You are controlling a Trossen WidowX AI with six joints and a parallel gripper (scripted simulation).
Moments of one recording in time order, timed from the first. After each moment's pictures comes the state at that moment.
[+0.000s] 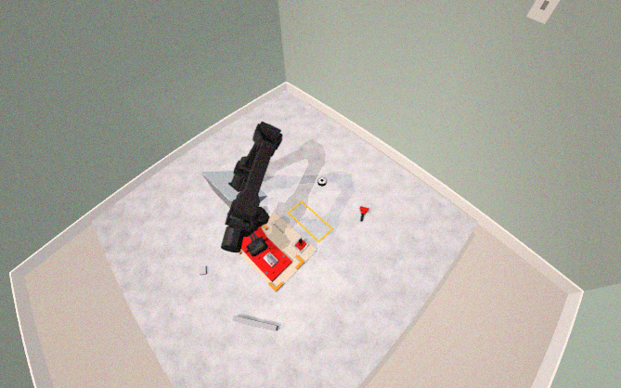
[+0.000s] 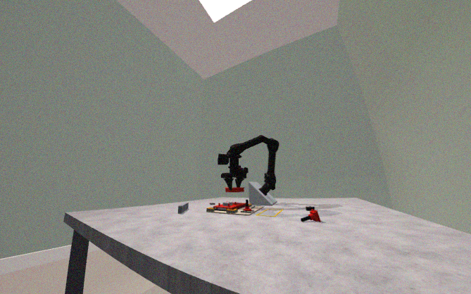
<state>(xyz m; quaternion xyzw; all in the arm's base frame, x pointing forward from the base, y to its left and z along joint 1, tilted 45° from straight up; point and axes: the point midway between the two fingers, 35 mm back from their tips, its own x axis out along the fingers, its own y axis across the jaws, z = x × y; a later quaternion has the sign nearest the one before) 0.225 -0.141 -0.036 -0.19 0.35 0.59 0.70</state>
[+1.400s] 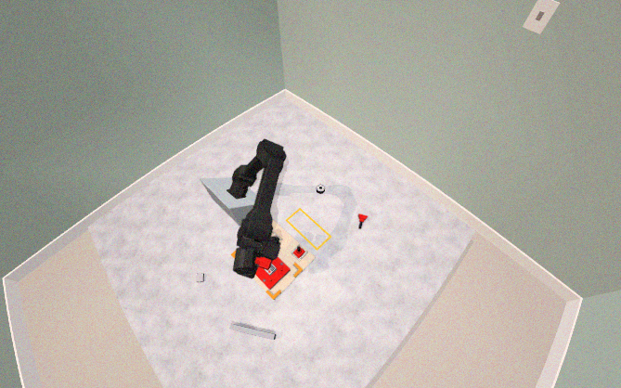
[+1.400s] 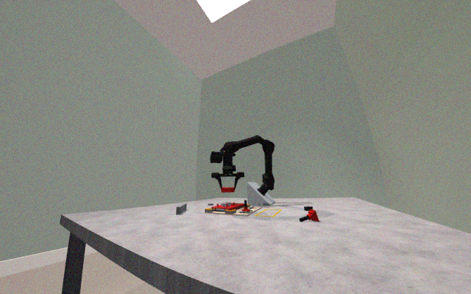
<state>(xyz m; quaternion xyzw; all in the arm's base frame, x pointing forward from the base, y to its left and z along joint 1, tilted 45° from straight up) 0.281 -0.152 -0.033 0.13 0.57 0.38 0.72</state>
